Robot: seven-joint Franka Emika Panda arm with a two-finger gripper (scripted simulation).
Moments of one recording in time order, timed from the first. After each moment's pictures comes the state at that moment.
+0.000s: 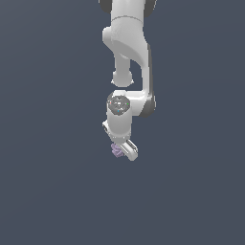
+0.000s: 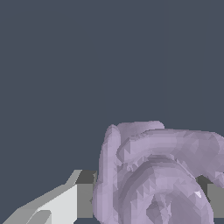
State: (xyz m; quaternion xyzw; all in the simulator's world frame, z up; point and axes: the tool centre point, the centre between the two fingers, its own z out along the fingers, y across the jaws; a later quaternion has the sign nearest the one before) arm 0.022 -0.010 0.058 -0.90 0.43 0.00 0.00
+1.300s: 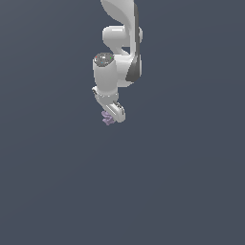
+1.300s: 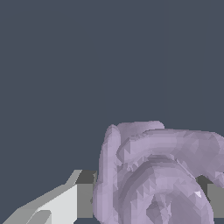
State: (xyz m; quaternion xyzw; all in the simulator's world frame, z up) arm -0.126 -0.062 0.128 -0.90 0.43 0.00 0.00
